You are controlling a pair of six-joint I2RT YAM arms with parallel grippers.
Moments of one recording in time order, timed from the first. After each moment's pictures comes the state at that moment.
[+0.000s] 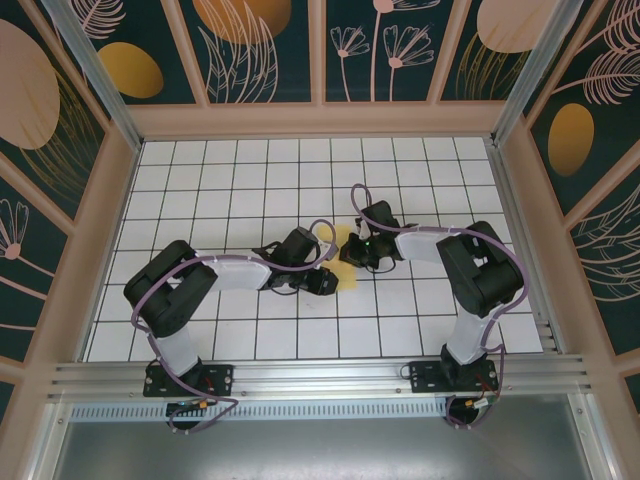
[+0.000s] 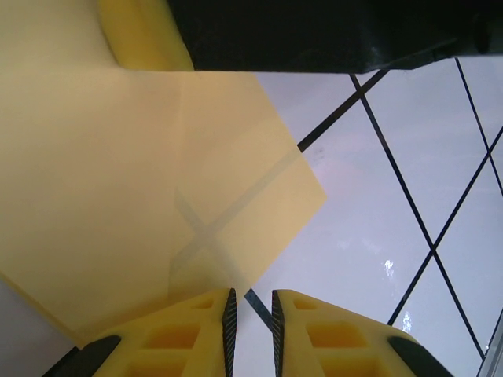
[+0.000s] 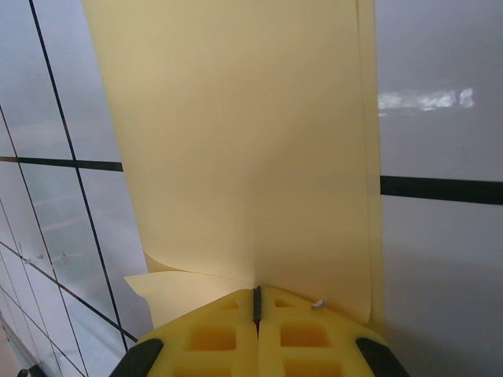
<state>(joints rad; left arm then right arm) -0.80 1.77 0.84 0.02 0.44 -0.45 0.52 1.80 0.88 -0.12 -0.46 0.75</state>
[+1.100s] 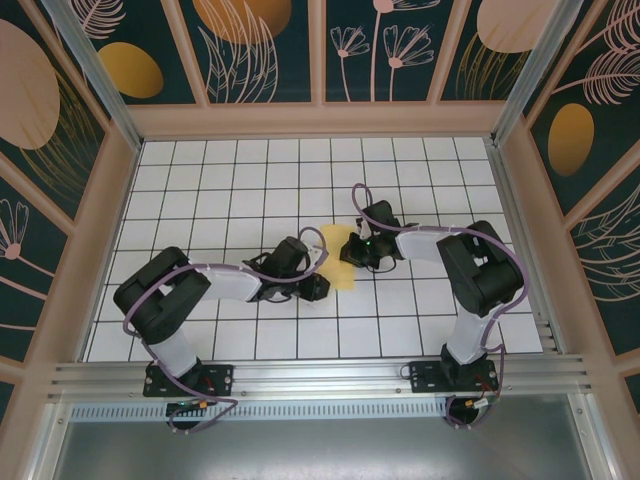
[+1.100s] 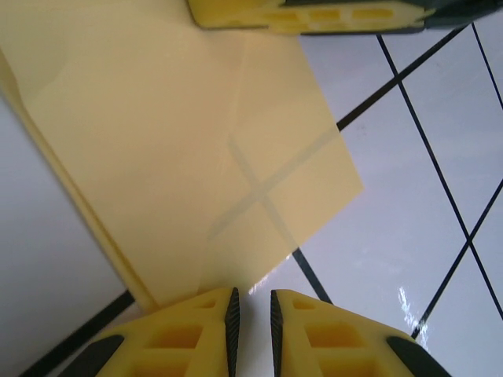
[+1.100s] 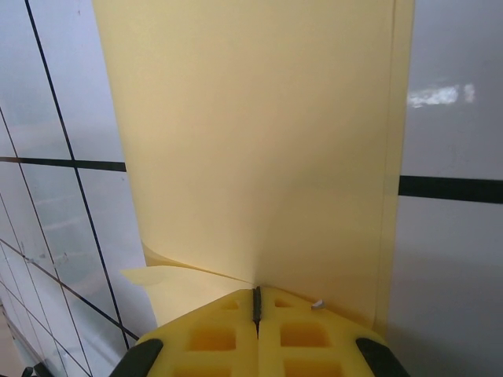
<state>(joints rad) -0.81 1.70 0.67 0.16 0.37 -0.49 0.51 1.80 0.88 -0.13 -0.48 0.75</state>
